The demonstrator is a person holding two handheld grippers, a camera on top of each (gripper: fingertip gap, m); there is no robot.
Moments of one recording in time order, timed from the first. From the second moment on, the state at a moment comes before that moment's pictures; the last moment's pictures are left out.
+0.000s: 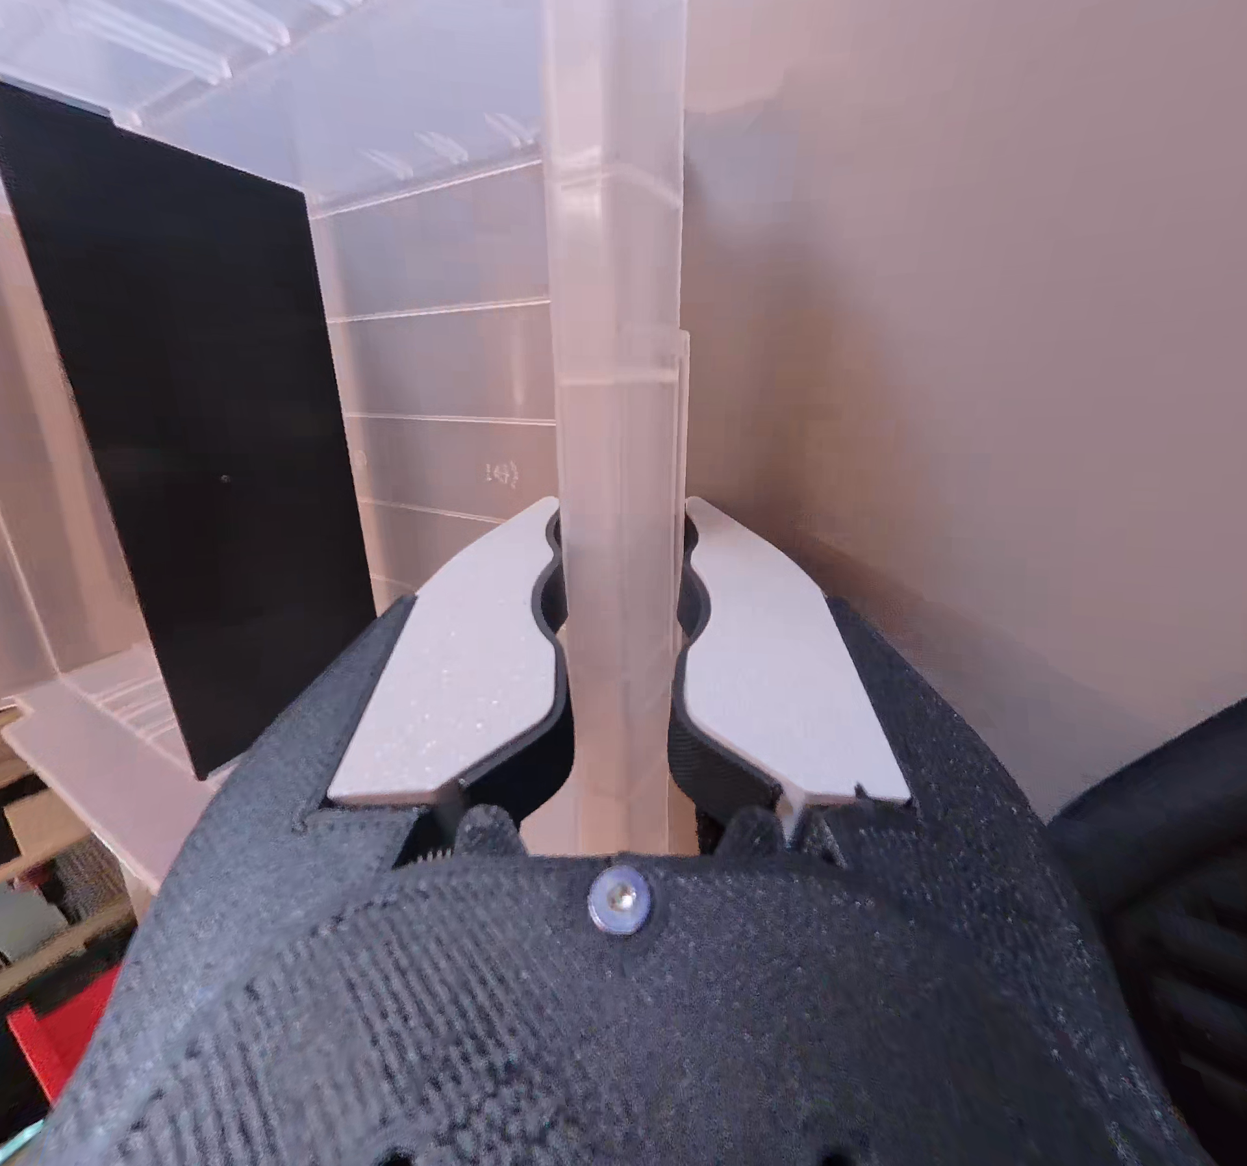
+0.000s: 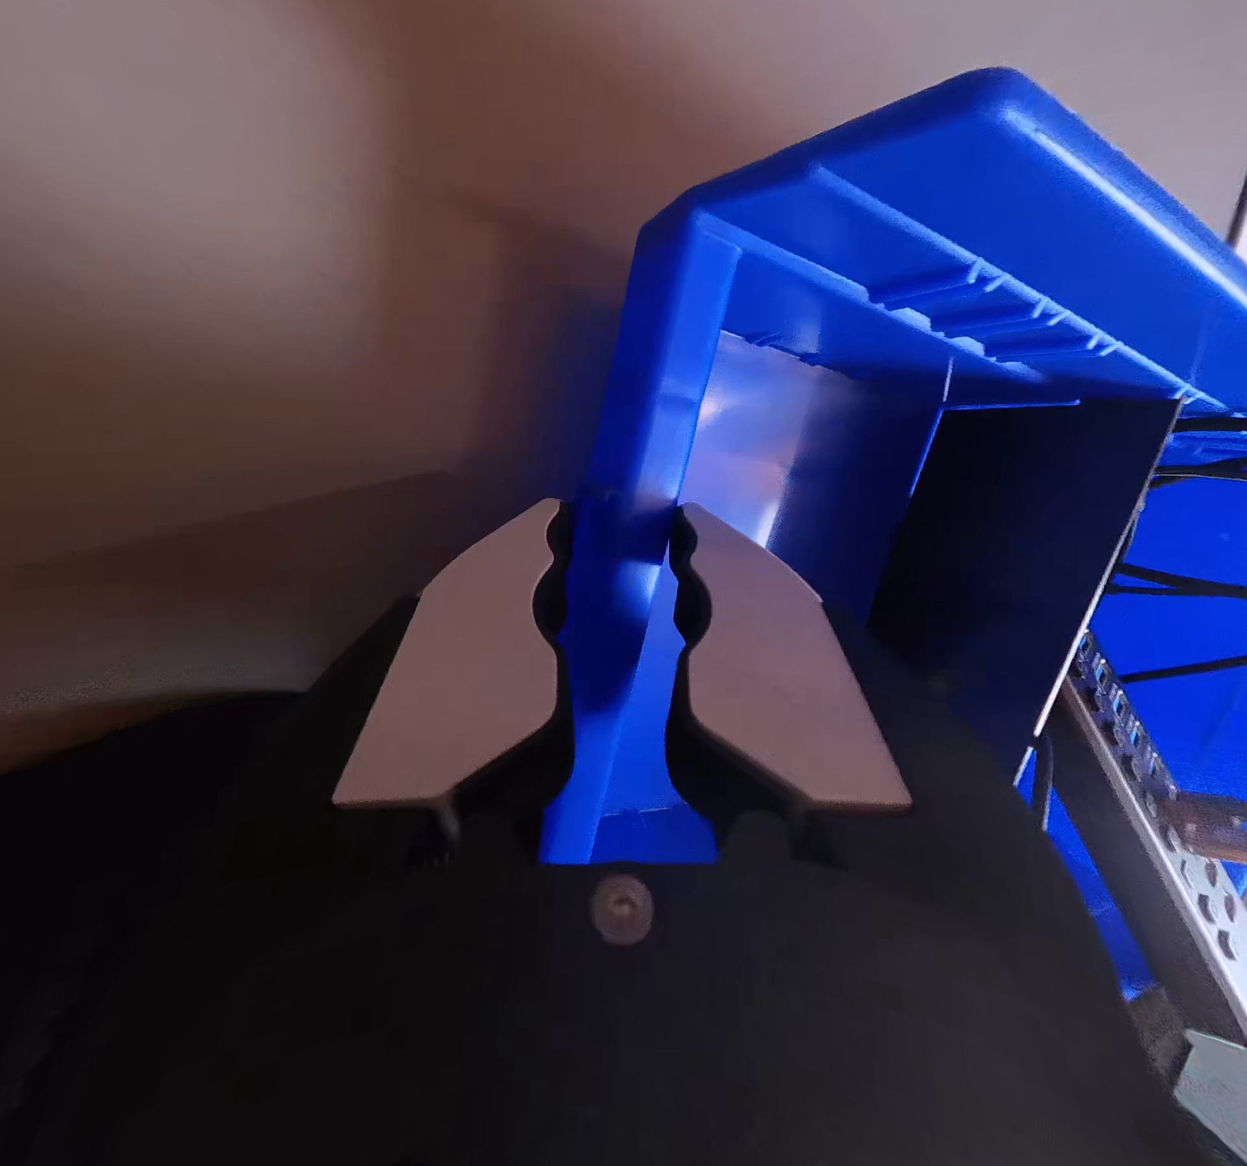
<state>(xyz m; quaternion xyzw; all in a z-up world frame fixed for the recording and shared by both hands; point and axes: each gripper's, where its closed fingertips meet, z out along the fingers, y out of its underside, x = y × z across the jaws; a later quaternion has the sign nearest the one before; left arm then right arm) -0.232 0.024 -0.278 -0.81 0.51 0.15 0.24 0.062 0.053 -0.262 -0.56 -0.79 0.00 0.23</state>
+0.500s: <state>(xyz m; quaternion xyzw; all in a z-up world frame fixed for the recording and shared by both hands) -0.090 0.012 -0.198 -0.77 0.38 -0.14 0.49 0.084 0.054 -0.155 -0.60 -0.57 0.07 0.56</state>
